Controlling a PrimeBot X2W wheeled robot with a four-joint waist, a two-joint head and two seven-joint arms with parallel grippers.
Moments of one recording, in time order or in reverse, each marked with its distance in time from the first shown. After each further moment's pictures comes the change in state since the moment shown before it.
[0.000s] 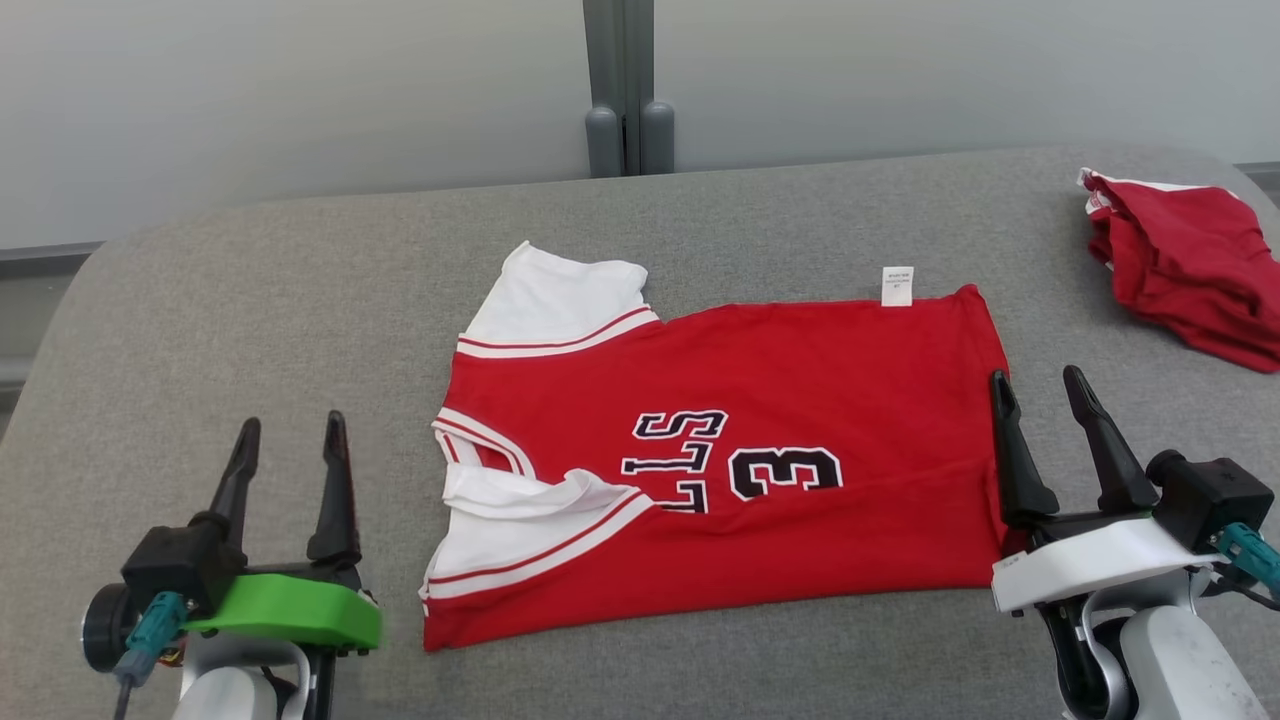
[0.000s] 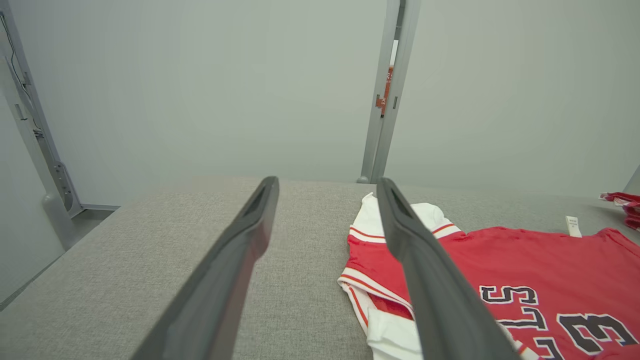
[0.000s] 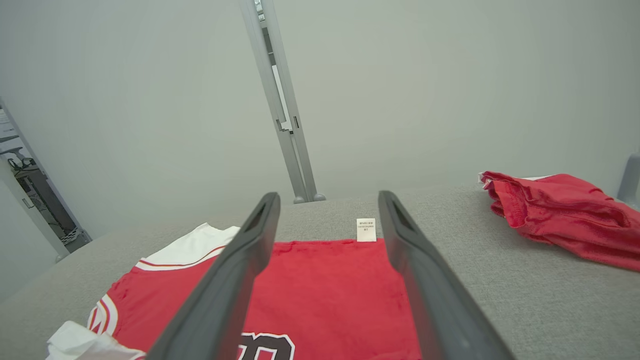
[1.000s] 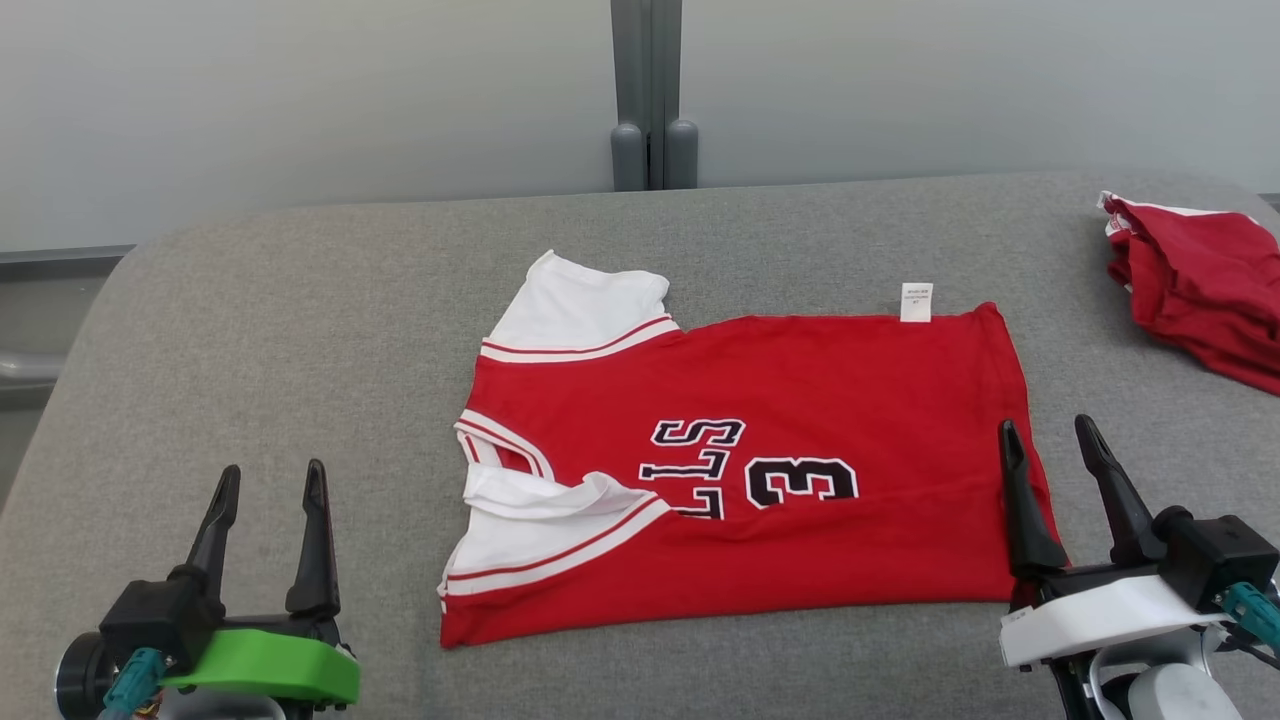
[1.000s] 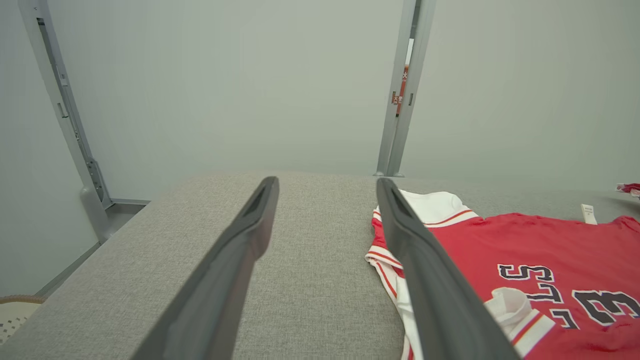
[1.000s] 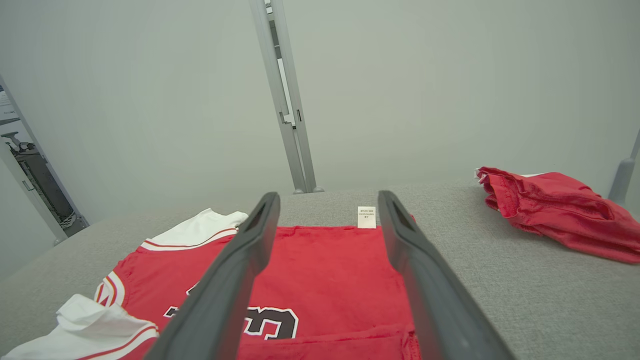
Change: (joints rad) left arm 0.098 -0.026 0.112 -0.046 0.072 -0.096 0.000; right arm 0.114 0.024 -0.028 -0.075 -0.067 0.000 -0.005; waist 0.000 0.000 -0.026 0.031
